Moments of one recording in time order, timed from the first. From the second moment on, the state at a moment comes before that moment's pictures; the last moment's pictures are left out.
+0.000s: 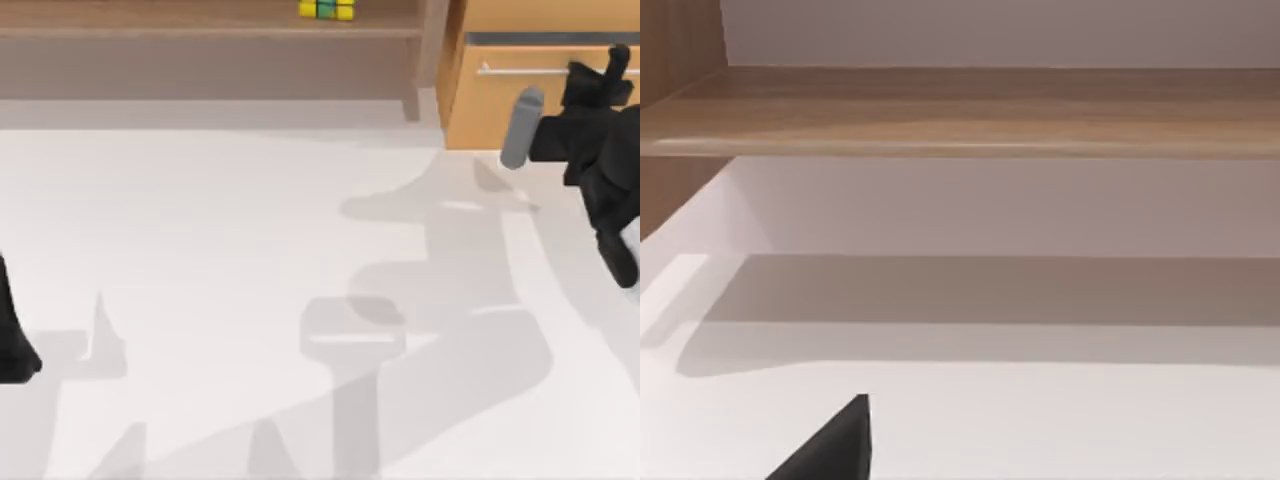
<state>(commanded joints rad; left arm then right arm) 0.00 0.00 0.00 0.00 0.00 0.00 0.18 2.23 0.94 1.28 0.22 -1.55</state>
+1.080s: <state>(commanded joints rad) 0.00 0.00 0.00 0.00 0.00 0.00 0.16 2.30 1.10 1.19 0.20 -1.55</state>
